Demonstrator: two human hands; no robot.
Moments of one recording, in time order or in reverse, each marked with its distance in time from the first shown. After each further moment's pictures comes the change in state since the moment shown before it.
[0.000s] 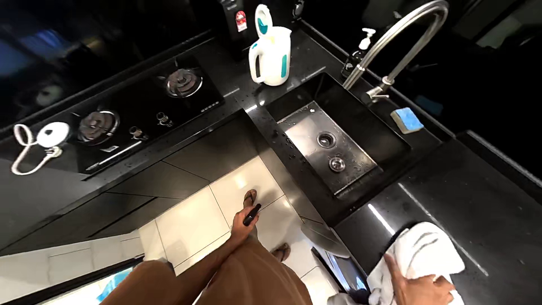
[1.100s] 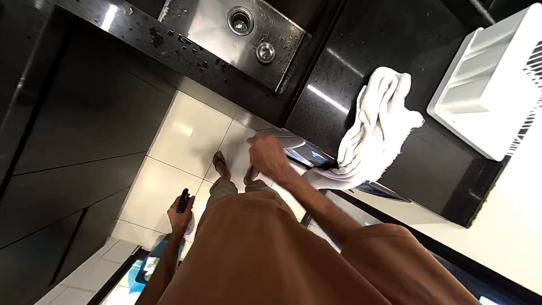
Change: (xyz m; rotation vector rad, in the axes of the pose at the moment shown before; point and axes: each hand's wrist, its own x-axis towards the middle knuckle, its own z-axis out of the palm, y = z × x) left_hand -0.101 -0.112 -0.087 0.211 -0.287 -0.443; right_hand -0.116 -0.210 0.034 0.025 -0.521 -0.591
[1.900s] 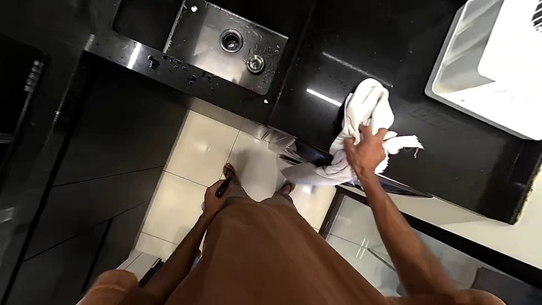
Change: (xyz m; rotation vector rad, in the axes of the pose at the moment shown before) left_hand 0.018 0.098 0.083 0.110 -0.256 0.449; right_hand -0.133 0.252 -0.030 0.060 0.505 0.700
